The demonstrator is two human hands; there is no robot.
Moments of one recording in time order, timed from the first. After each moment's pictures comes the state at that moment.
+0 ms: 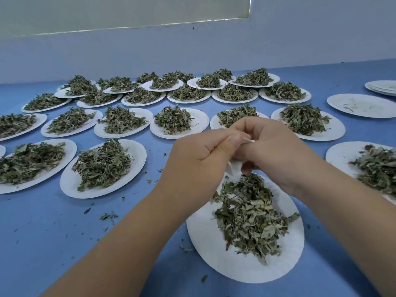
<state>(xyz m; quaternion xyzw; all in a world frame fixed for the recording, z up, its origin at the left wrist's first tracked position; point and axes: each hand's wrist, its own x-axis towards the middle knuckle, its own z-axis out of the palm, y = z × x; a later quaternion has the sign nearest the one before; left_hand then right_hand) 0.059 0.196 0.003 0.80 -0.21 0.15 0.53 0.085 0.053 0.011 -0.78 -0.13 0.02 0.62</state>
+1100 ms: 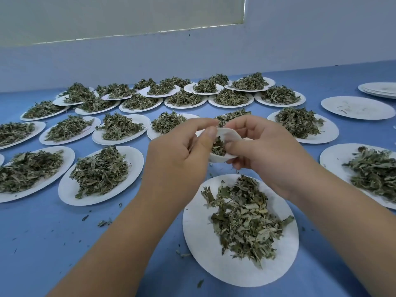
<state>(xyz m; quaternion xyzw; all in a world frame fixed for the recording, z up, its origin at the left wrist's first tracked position) 0.063 0.208 0.006 0.82 -0.19 0.28 0.46 0.087 0.051 0.011 -0.72 -0.11 0.00 0.68</state>
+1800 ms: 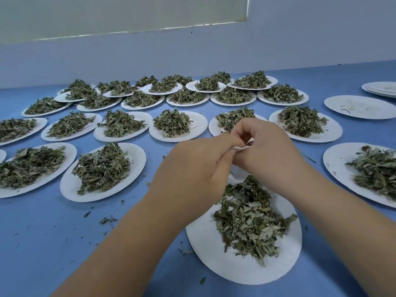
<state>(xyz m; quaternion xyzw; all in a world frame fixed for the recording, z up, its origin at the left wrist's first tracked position) 0.057 0.202 0.005 0.88 -0.27 0.27 0.29 0.087 0.058 0.008 -0.86 -0.12 -0.12 0.47</state>
